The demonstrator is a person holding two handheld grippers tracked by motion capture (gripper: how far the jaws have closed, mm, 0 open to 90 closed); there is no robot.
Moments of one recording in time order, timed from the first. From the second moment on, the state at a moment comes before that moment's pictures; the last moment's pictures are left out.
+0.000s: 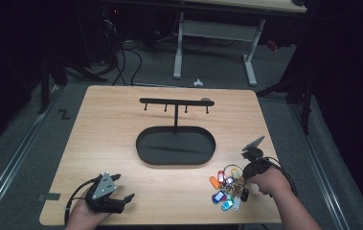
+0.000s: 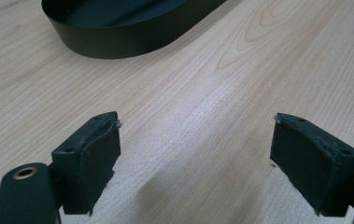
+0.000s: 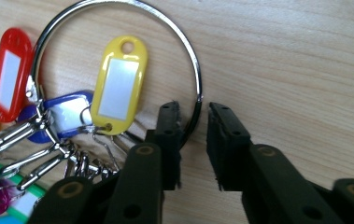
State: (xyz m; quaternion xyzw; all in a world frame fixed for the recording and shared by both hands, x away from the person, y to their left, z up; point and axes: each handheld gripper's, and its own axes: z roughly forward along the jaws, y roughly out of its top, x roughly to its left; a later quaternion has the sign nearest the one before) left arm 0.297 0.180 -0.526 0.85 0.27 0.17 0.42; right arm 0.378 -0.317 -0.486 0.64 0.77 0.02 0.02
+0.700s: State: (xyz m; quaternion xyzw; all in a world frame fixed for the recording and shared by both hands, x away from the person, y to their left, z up) left arm 0.298 0.179 -0.525 0.85 0.26 0.17 0.42; right arm 0.391 -0.308 -0.487 0.57 0.82 -0.03 0.01
